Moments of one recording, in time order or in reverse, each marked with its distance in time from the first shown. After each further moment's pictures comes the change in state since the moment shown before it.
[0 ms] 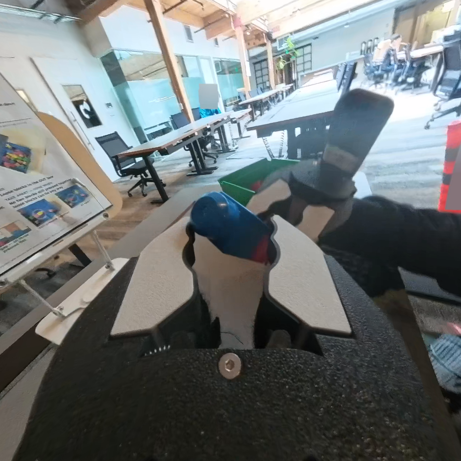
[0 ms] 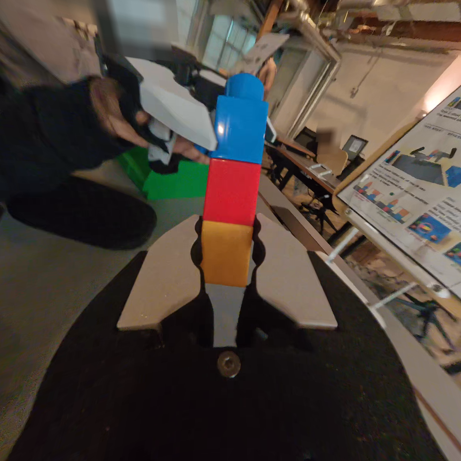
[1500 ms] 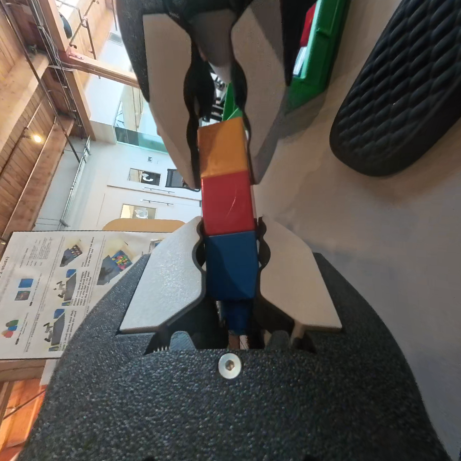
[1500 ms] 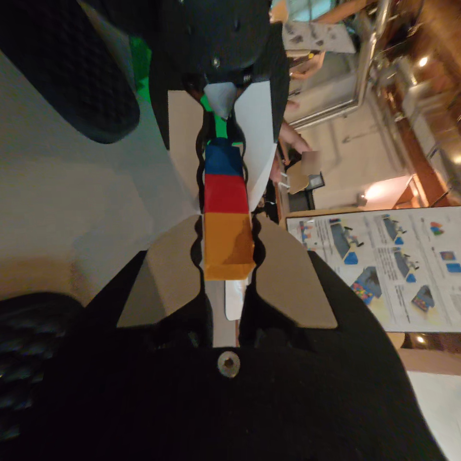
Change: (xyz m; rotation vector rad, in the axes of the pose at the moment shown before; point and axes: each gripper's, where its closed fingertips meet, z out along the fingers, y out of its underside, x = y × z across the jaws) left arm 0.016 0.062 0.017 -0.267 0.012 1.029; right arm -0.005 -0.001 -0.015 -0.213 -0.050 -0.725
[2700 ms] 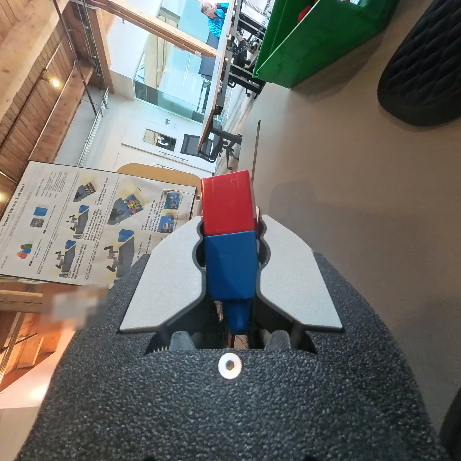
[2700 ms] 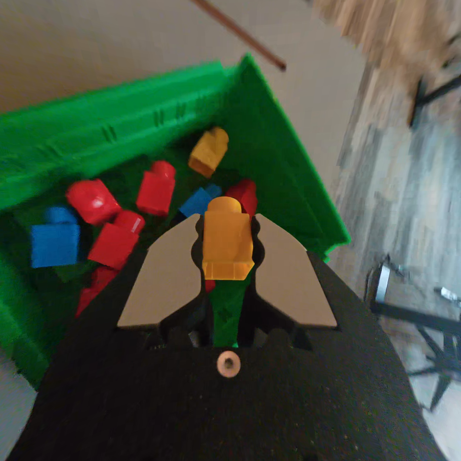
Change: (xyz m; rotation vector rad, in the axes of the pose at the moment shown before) left arm -0.015 0.058 -0.030 -0.109 -0.109 -0.103; right arm -0.011 0.357 -0.276 -1.043 0.167 1.134
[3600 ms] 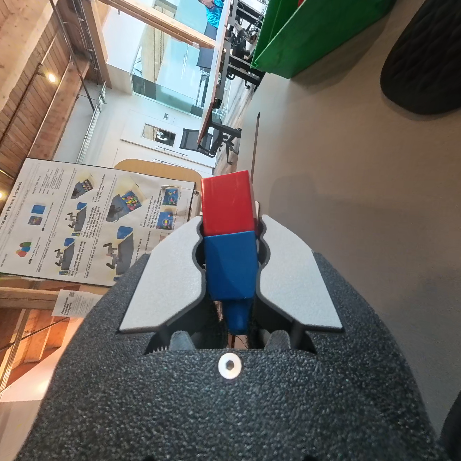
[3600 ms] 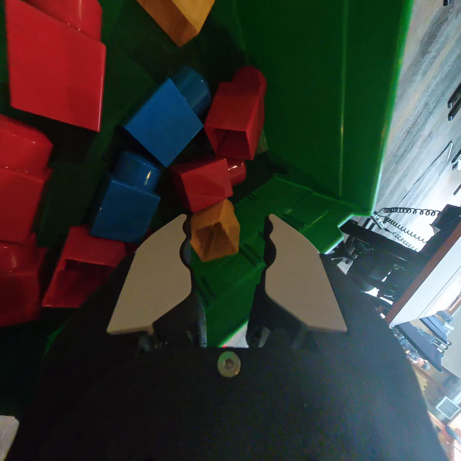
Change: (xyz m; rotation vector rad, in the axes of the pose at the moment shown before) left arm 0.002 0.006 0.003 -0.025 0.001 0.014; right arm 0.011 0.067 0.032 -0.552 0.131 -0.211
